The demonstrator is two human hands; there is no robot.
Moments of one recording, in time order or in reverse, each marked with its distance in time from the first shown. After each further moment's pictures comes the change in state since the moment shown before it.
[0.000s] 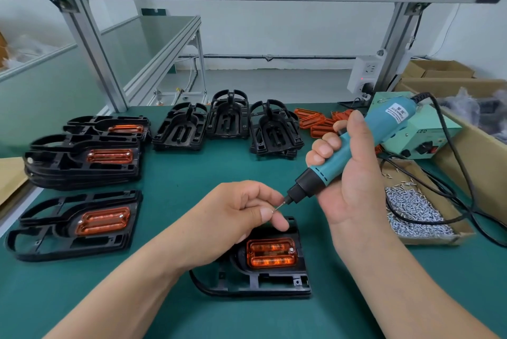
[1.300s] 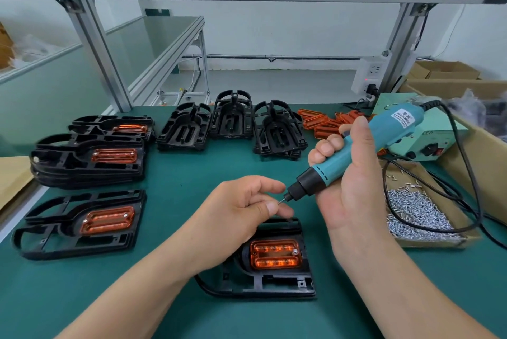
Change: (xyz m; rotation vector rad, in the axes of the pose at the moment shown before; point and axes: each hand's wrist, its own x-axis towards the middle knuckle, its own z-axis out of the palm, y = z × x) left_hand -0.001 0.003 0.008 0.082 0.128 0.055; right_hand -0.007 0.007 0.005 -0.008 0.045 -0.071
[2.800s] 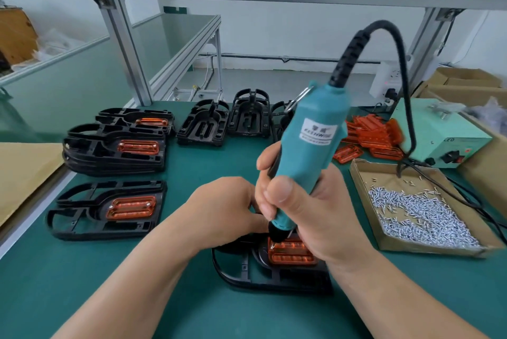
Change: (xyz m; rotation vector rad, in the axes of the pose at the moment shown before) left_hand -0.002 0.012 -0.026 0.722 -0.039 -0.234; right_hand -0.053 0.025 0.022 -0.537 -0.772 0.041
